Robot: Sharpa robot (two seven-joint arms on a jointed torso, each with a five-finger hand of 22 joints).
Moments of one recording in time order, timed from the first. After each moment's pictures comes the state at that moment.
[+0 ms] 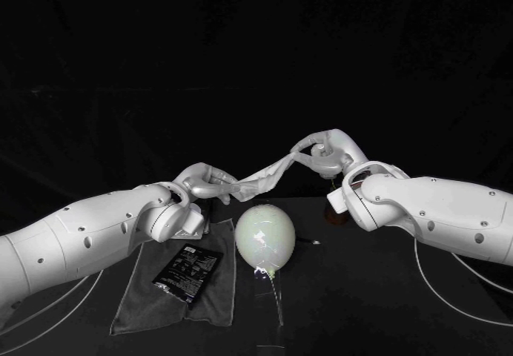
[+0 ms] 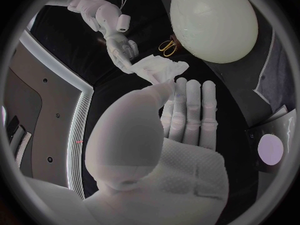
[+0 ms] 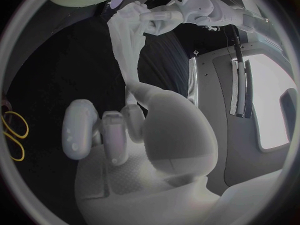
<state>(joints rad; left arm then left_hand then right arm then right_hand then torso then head) 1.26 -0.64 -0.09 1.24 -0.42 -0.23 0.10 1.48 -0.11 0.54 0.07 0.04 1.06 0.13 0.25 0.49 1.22 0.07 0.32 0.13 0.90 0.03 1.04 0.38 0.16 0.74 0.17 0.88 0.66 1.34 -0.80 -0.13 1.50 -0.68 -0.70 0.12 1.31 -0.05 0.56 0.02 0.04 0.98 0.08 0.49 0.38 1.43 0.01 1.35 1.31 1.47 -0.04 1.55 1.31 0.07 1.43 0.06 1.31 1.31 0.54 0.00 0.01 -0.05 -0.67</state>
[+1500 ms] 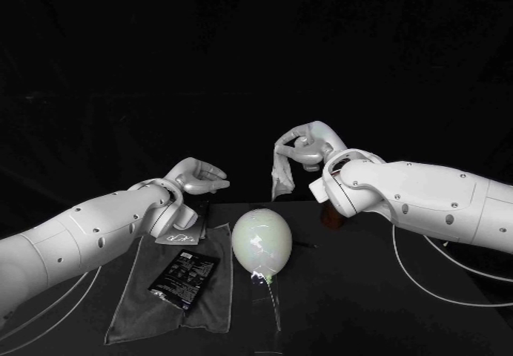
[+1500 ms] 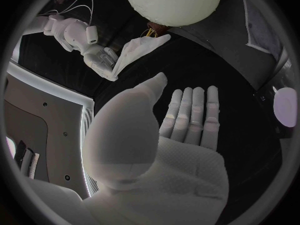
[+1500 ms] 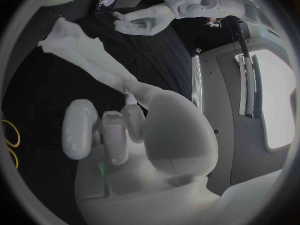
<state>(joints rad) 1.26 -0.55 -0.09 1.03 -0.59 -0.30 0.16 1.41 -0.22 0.40 0.06 0.05 0.86 0.19 0.15 0.43 0.94 0.18 0.25 0.08 0.63 0.15 0.91 0.32 0.16 0.67 0.27 0.53 0.43 1.40 -0.70 -0.13 1.43 -0.65 -0.68 0.01 1.31 -0.05 0.57 0.02 0.05 0.98 0.08 0.49 0.38 1.43 0.00 1.35 1.31 1.47 -0.04 1.55 1.31 0.07 1.43 0.06 1.31 1.31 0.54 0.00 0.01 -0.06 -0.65</state>
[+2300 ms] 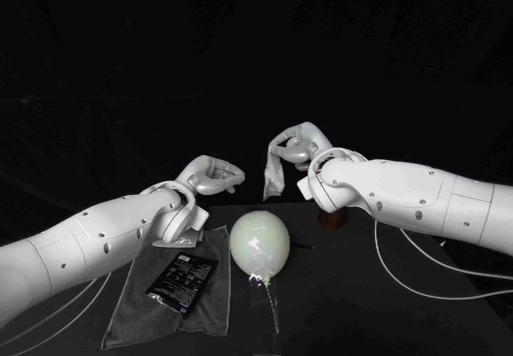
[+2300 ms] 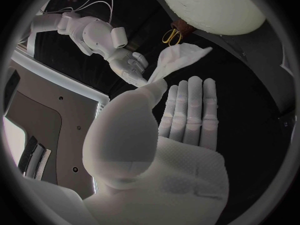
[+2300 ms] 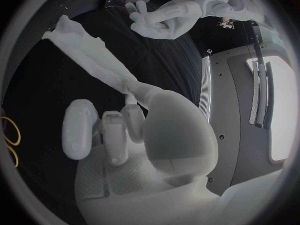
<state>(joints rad) 1.26 -0.53 -0.08 1.12 -0.54 -0.32 0.28 1.37 -0.19 0.48 0.12 0.05 0.95 0.16 0.20 0.42 1.13 0.11 0.26 0.07 0.99 0.05 0.84 0.30 0.18 0.83 0.20 0.57 0.43 1.40 -0.60 -0.13 1.33 -0.71 -0.73 -0.11 1.31 -0.06 0.58 0.02 0.05 0.98 0.08 0.49 0.38 1.43 0.00 1.35 1.31 1.47 -0.04 1.54 1.31 0.07 1.43 0.06 1.31 1.31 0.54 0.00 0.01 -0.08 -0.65</state>
